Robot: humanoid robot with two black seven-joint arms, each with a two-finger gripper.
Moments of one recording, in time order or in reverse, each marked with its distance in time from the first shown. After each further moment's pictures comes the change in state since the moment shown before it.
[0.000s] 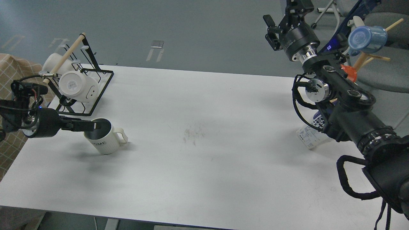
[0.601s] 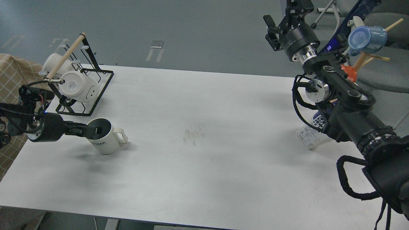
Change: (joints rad) left arm -0.006 -0.014 0.038 0.000 0.021 0.000 0.000; right arm -0.005 0.000 0.000 0.001 -0.001 -0.001 0.000
